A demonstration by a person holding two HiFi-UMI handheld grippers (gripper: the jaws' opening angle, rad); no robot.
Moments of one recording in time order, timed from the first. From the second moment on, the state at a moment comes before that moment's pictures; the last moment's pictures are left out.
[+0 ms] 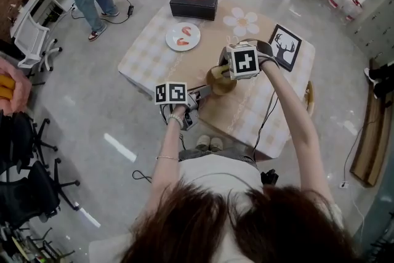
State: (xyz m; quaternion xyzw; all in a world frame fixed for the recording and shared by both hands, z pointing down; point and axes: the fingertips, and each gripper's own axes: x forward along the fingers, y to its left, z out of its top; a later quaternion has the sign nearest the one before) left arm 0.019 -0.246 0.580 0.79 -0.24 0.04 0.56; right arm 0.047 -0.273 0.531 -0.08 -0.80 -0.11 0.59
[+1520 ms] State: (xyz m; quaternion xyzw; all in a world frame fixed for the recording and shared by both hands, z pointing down) left arm 0.021 -0.248 0.583 0.78 -0.24 0.03 0.58; right arm 0.042 -0.278 0.543 -0.18 -0.73 -0.18 0.64
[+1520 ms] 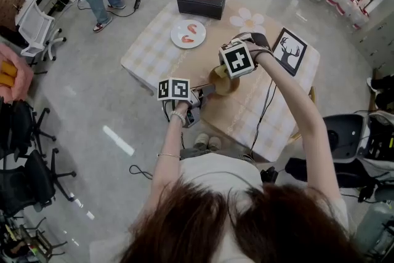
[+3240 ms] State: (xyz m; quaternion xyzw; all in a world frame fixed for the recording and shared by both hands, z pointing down) left arm 0.018 -0.249 0.585 0.78 -0.25 0.02 0.57; right arm 0.074 -0.243 0.548 -0.17 -0.70 -0.16 0.68
